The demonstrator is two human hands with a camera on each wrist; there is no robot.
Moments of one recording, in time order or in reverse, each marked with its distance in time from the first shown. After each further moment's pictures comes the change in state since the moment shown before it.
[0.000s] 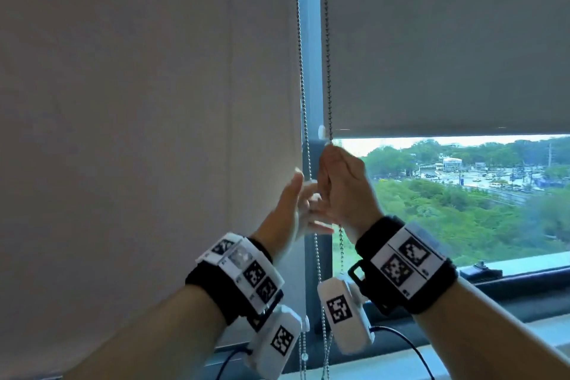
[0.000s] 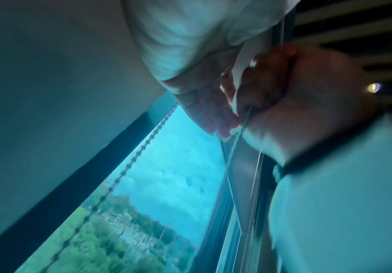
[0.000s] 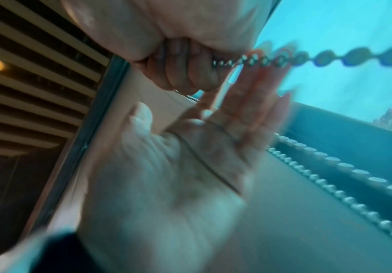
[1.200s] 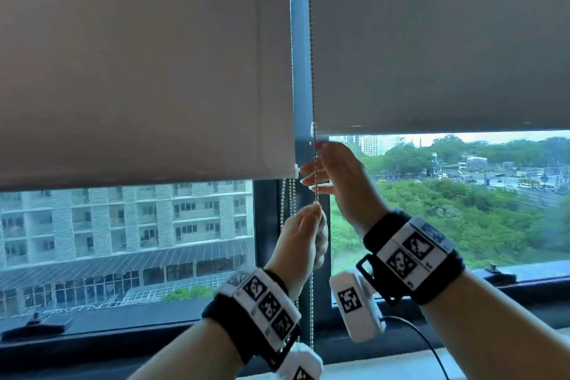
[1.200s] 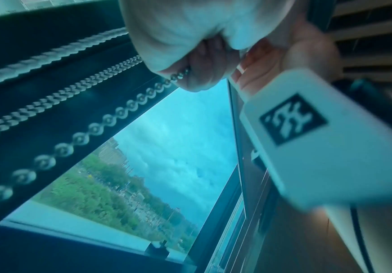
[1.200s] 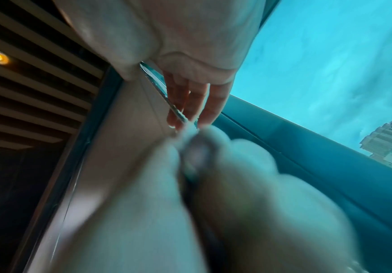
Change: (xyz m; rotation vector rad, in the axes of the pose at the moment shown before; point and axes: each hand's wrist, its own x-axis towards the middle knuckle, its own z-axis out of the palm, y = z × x) left_hand -0.010 -0.026 0.051 0.063 0.346 -0.007; right_hand 0.012 0.025 -0.031 0.021 -0.163 0.022
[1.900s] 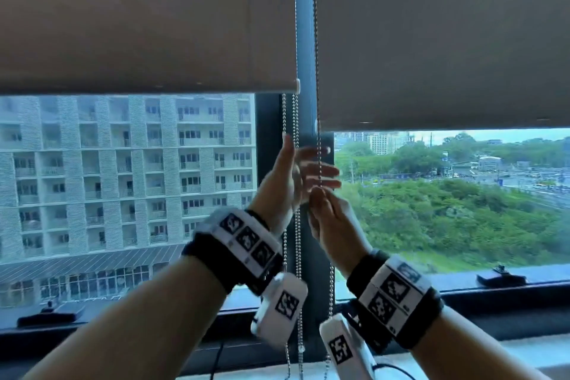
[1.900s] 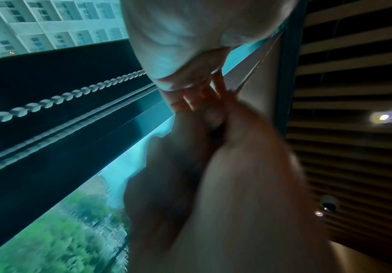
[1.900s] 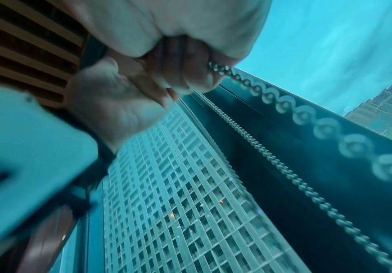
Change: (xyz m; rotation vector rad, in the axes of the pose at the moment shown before) left_hand 0.036 0.050 -0.027 -0.040 -0.126 0.078; right_hand -0.041 0.040 0.025 -0.069 0.011 0.010
